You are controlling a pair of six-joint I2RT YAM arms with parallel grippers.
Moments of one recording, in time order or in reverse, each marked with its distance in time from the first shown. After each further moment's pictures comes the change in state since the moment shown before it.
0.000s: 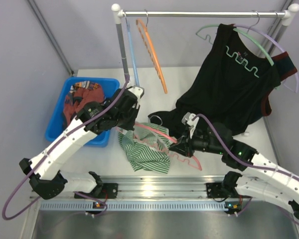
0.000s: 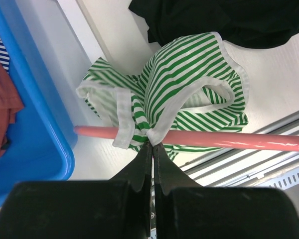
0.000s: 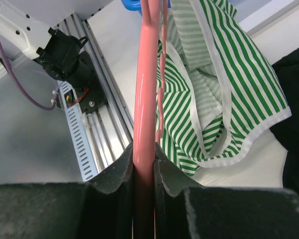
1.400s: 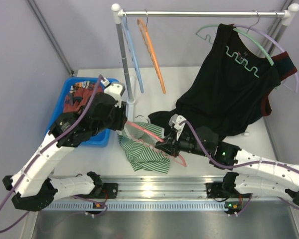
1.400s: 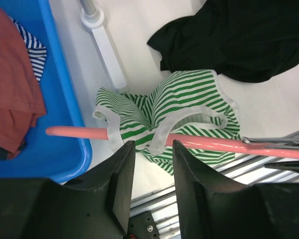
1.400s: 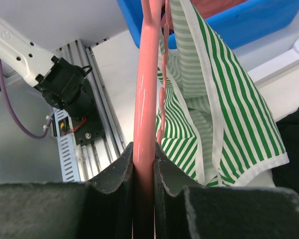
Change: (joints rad) left arm -0.011 -0.167 0.014 0.003 -0.107 -0.029; right arm 0.194 0.171 -0.021 0.334 0.187 -0.049
